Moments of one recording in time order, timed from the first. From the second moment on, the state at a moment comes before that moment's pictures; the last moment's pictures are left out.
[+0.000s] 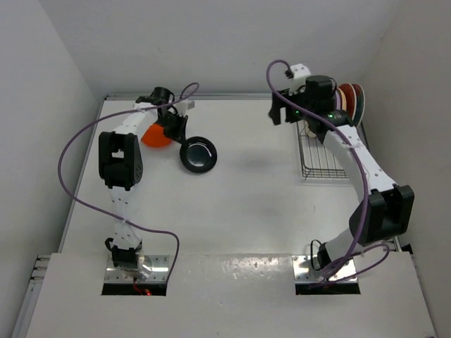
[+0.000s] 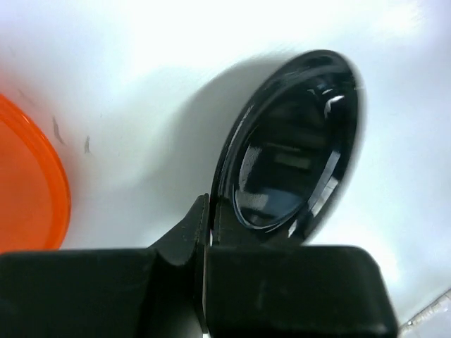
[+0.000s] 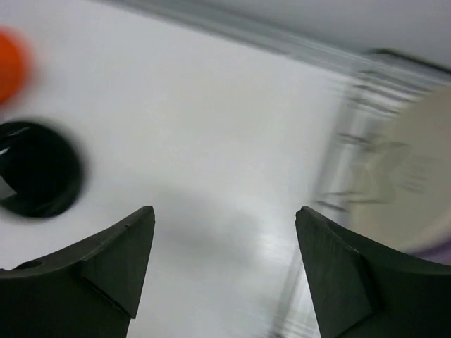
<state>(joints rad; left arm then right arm) -0.11 2.22 1.87 -0.87 0.44 0.27 0.19 1.54 1.42 -0.36 -0.07 -0.07</state>
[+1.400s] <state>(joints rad) -0.06 2.02 2.03 -0.89 0.10 0.22 0.16 1.68 1.50 -0.20 0.15 0.09</state>
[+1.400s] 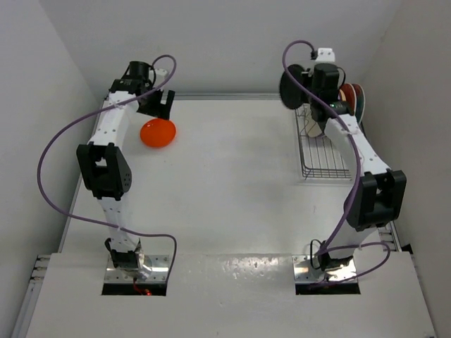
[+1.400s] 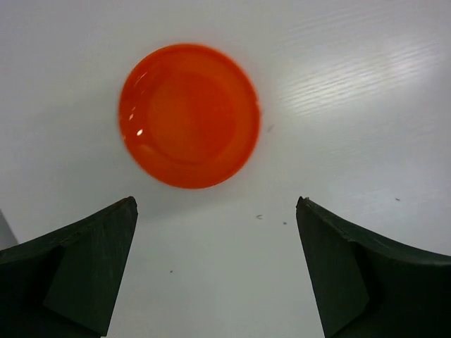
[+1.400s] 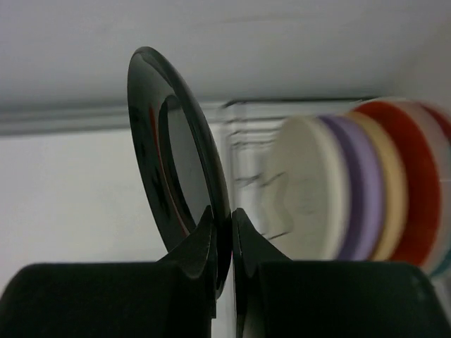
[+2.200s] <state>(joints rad) 0.10 2.20 1.93 -0.81 -0.10 0.17 0.09 1.98 1.56 -0.08 0.63 -0.17</state>
